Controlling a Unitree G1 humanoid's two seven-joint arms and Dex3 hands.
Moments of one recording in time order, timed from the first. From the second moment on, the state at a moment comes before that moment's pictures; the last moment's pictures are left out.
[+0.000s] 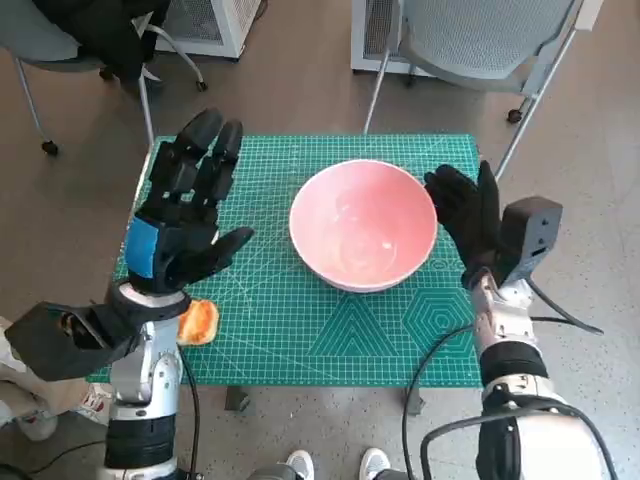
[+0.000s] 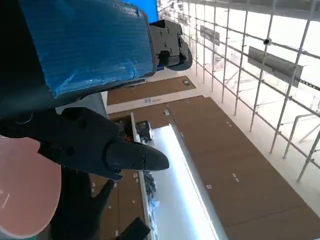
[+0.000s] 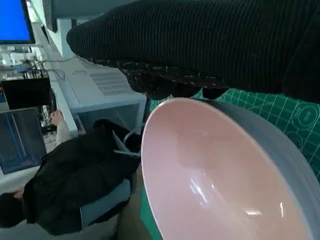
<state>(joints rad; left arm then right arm) -0.36 0.17 0.17 0.02 -0.40 -0.27 -0.46 -0.92 -0.15 -0.29 1.31 0.11 -0.32 0.29</state>
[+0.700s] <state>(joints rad) -0.35 0.17 0.17 -0.01 -0.40 -0.25 -0.43 -0.93 -0.12 -0.27 1.31 0.11 -0.32 0.30</state>
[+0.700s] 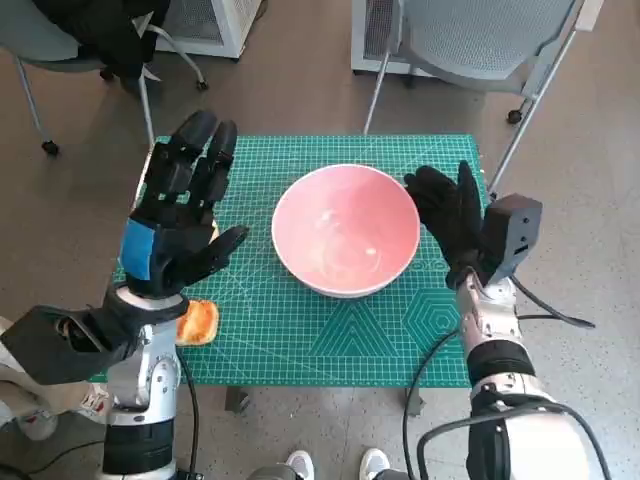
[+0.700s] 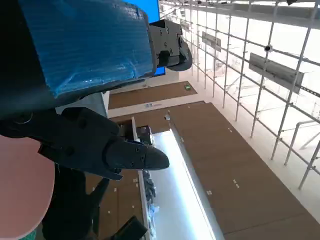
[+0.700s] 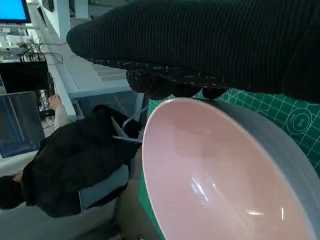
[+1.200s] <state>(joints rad) -0.35 0.17 0.17 -0.01 -0.40 -0.25 -0.43 -0.94 -0.11 -0.26 1.31 0.11 -0.32 0.30</state>
